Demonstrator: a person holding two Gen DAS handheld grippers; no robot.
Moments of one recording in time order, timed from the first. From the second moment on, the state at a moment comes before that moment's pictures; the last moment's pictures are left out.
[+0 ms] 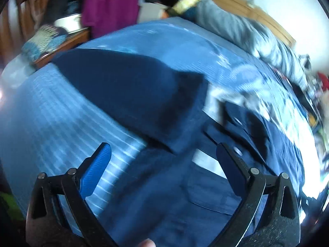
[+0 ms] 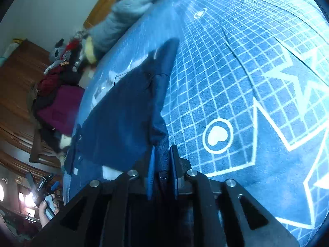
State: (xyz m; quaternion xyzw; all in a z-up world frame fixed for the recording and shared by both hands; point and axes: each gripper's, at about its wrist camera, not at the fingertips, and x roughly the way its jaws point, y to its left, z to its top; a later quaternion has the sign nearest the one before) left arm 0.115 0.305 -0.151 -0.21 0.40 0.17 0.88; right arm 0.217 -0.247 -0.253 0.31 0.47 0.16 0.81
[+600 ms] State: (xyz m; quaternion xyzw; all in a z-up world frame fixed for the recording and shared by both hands) left arm 0.151 0.545 -0.203 -0.30 0.39 0.27 0.83; right arm 0.192 -0.217 -0.175 0.22 0.42 0.10 0.87
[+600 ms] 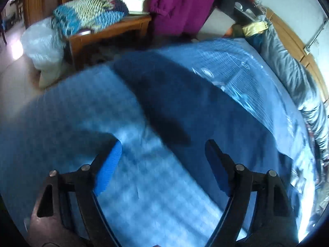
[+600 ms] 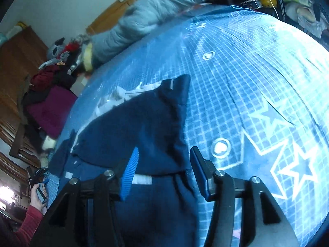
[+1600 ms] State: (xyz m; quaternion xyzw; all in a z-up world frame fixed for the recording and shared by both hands) left arm 0.089 0.228 -0.139 -0.27 0.36 -0.13 0.88; right arm 0.297 -0.048 -0.219 0.28 0.48 0.30 0.78
